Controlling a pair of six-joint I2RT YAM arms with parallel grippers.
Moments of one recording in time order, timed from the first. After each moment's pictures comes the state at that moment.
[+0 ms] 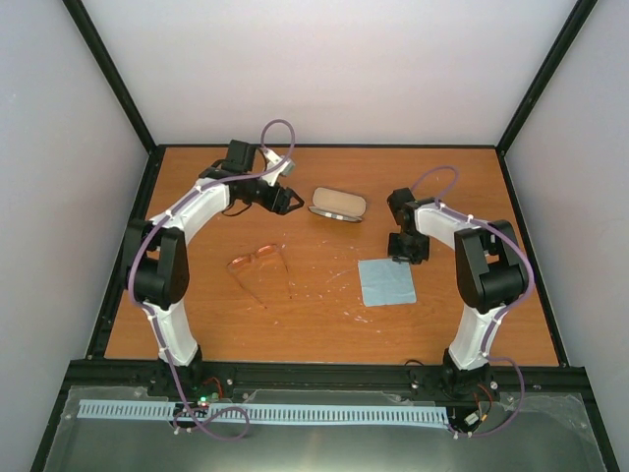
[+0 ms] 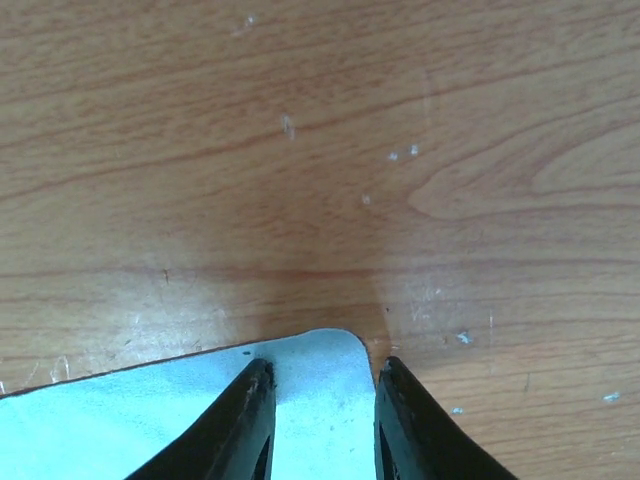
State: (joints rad) left arm -0.28 1.86 1.47 -0.53 0.62 0.18; right arm 0.29 1.86 1.17 -0.83 0.09 0.43
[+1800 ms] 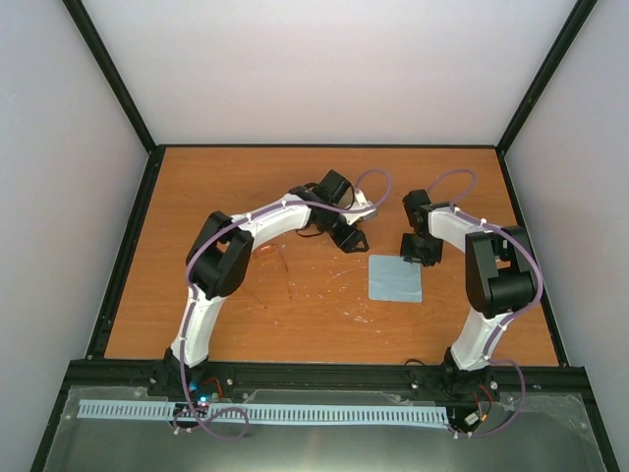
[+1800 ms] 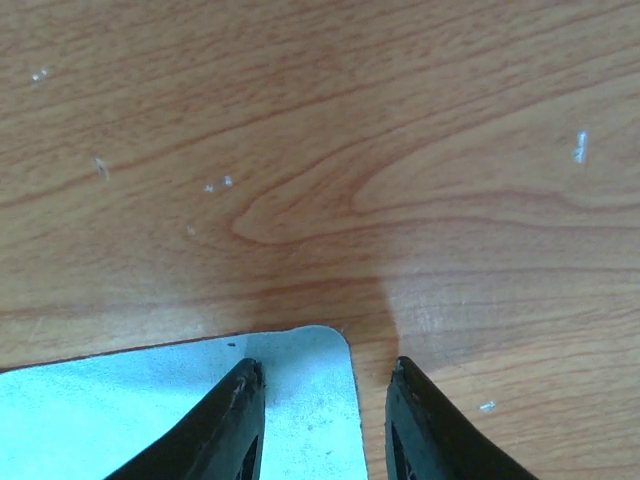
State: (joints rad) left arm -0.70 2.18 1.73 -0.60 0.53 0.23; right arm 0.20 1.80 1.10 -0.77 0.12 0.41
